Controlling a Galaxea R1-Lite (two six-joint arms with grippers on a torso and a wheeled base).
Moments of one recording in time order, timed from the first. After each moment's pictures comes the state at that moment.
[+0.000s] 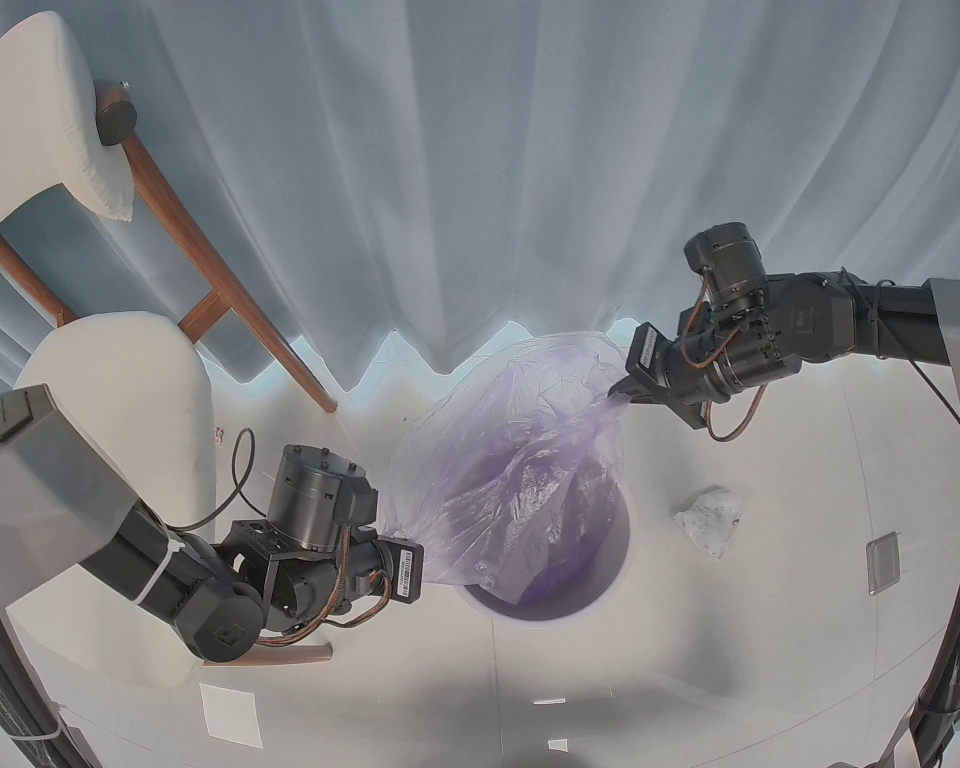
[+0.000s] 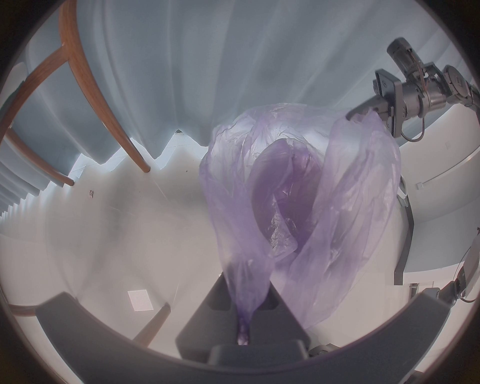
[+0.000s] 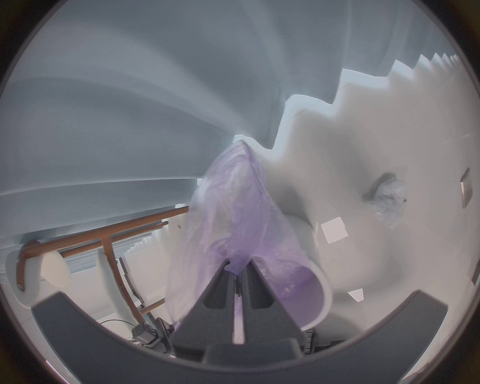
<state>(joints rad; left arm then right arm) -0.59 1.94 -0.71 -0.63 0.14 -0.22 0.24 2.08 -1.73 0.38 0.24 0.72</state>
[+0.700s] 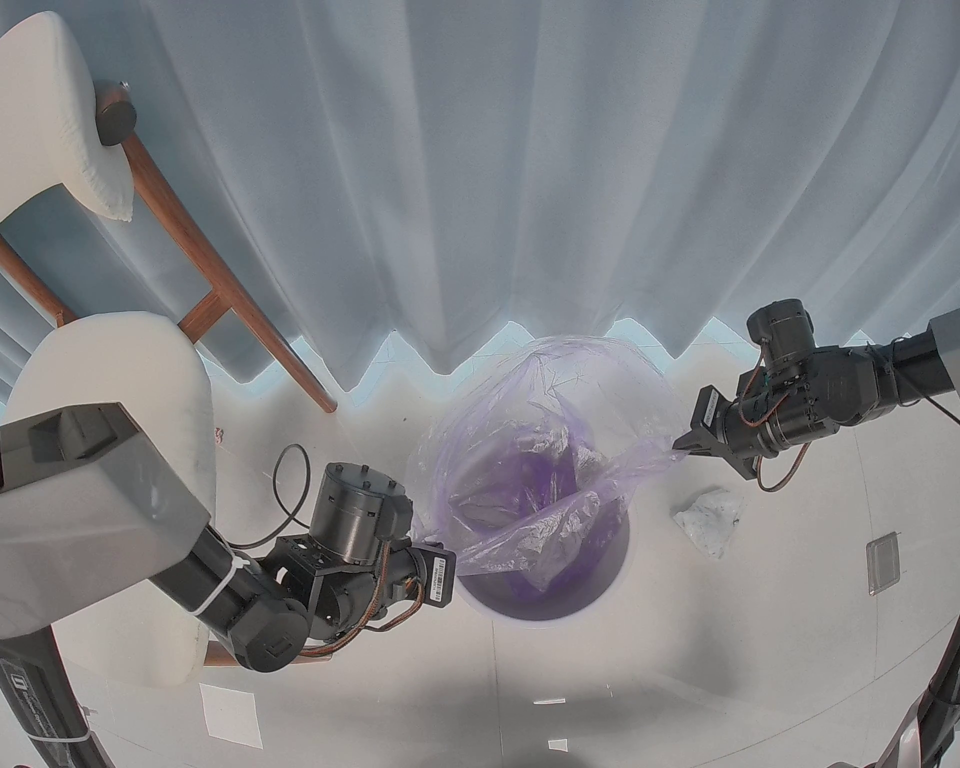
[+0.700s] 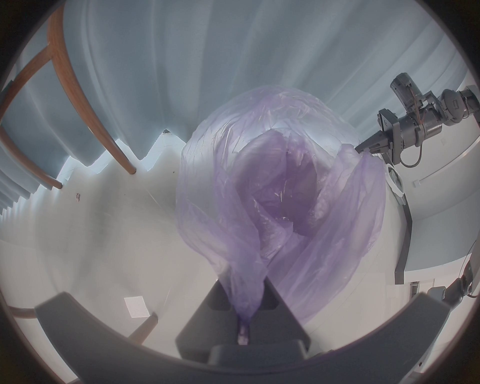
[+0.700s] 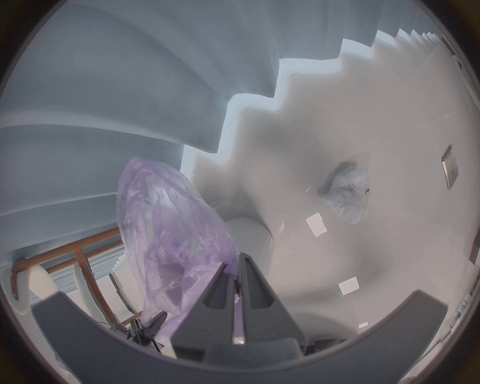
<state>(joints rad) -0.63 2.06 -0.75 -0.74 0.15 -0.22 0.07 2.03 -1.36 0.15 0.28 0.67</state>
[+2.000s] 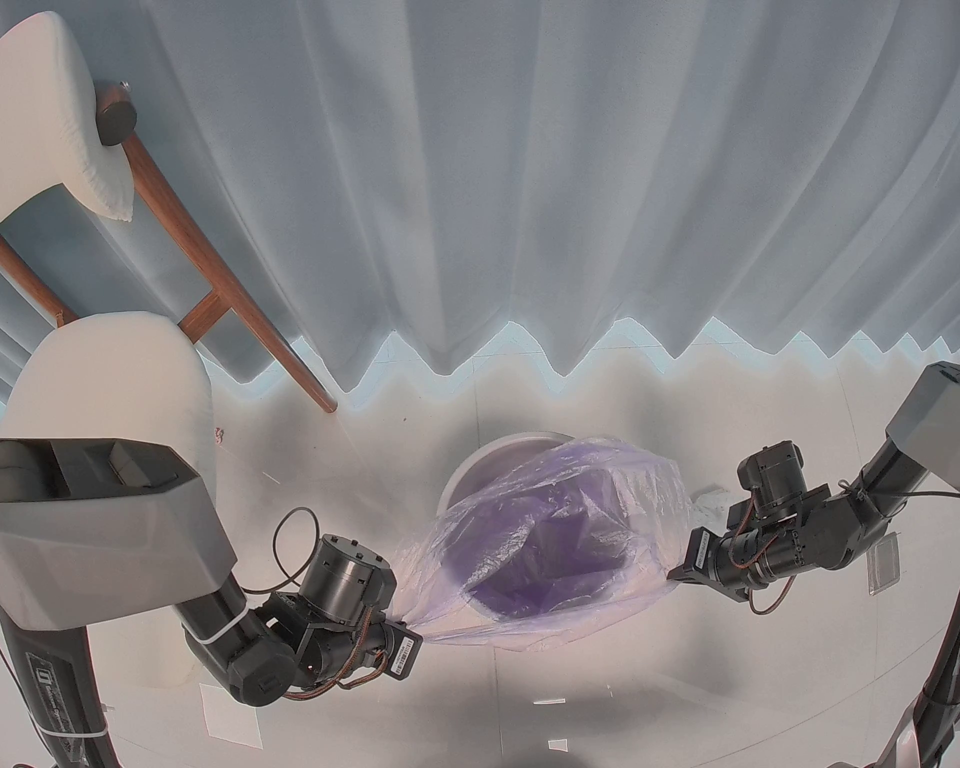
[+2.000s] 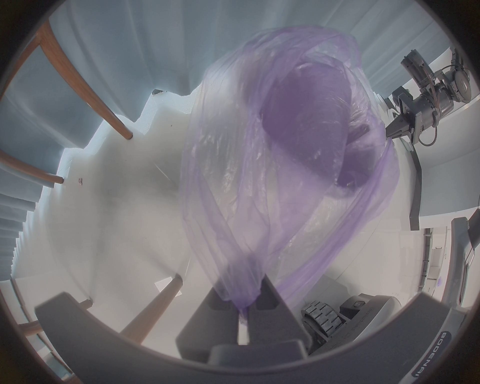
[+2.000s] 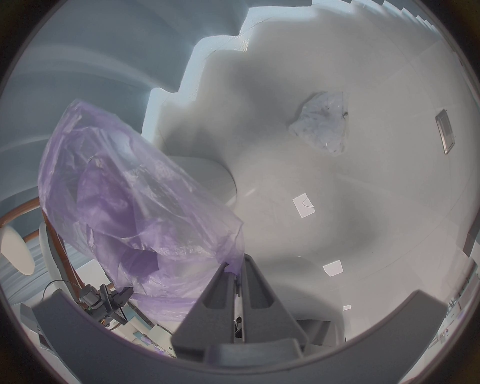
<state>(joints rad) -0.60 2.15 -0.57 -0.75 0.14 -0.06 0.11 2.07 -0.77 -0.32 0.27 0.64</state>
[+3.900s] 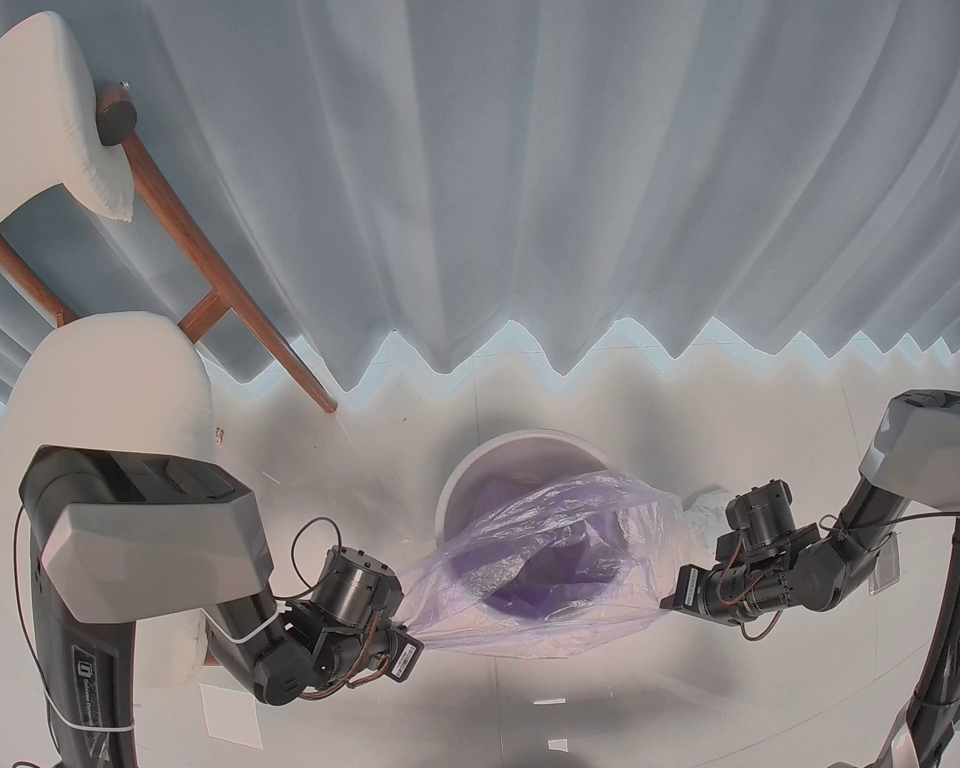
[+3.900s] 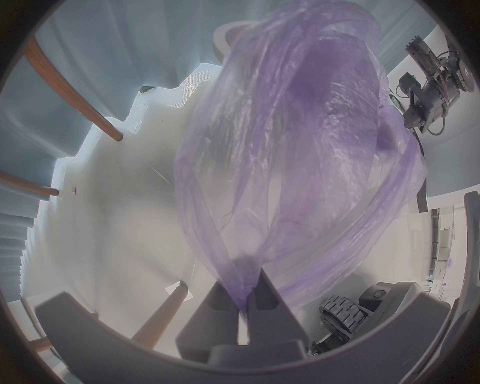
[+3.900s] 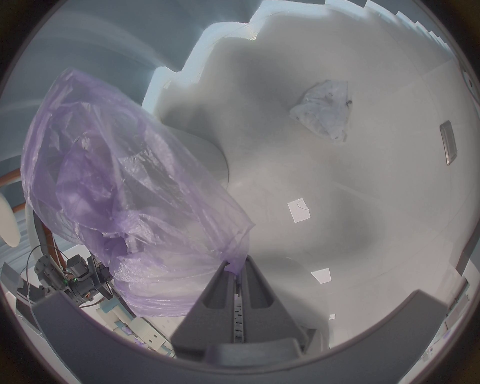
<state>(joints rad) -0.57 2.28 -0.60 -0.84 0.14 0.05 0.15 2.14 -0.64 -0.52 0.23 0.57</state>
